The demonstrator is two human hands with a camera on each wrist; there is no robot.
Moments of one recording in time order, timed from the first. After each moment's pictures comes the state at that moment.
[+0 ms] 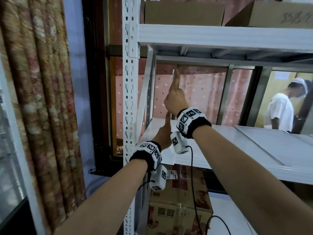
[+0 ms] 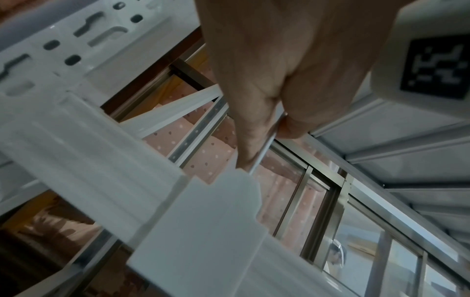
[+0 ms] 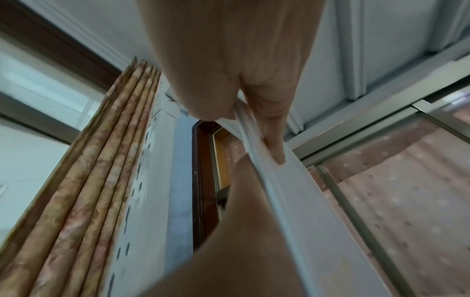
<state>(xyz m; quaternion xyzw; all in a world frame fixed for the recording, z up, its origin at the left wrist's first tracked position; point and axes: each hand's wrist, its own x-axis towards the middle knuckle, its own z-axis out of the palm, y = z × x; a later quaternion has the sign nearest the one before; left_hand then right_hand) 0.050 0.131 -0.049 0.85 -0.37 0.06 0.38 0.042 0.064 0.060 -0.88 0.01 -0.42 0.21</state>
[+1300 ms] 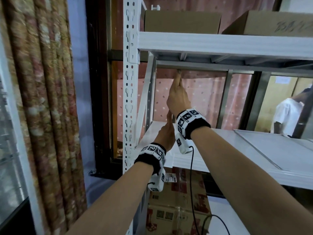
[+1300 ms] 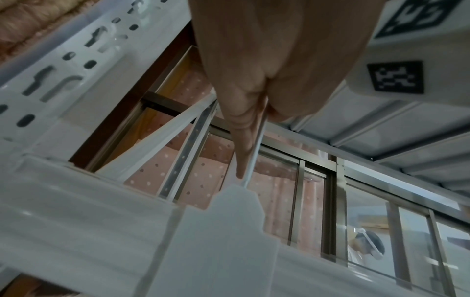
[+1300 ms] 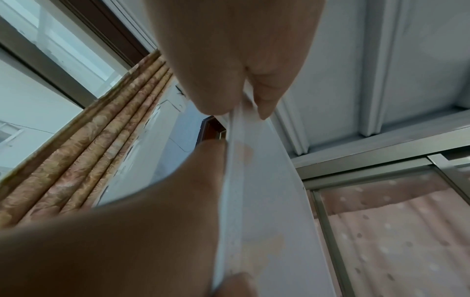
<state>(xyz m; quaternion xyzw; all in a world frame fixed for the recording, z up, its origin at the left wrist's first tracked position) 0.048 0.113 -0.048 0.85 -0.33 0.18 0.37 0.041 0.057 0.078 -0.88 0.03 -0.45 0.15</state>
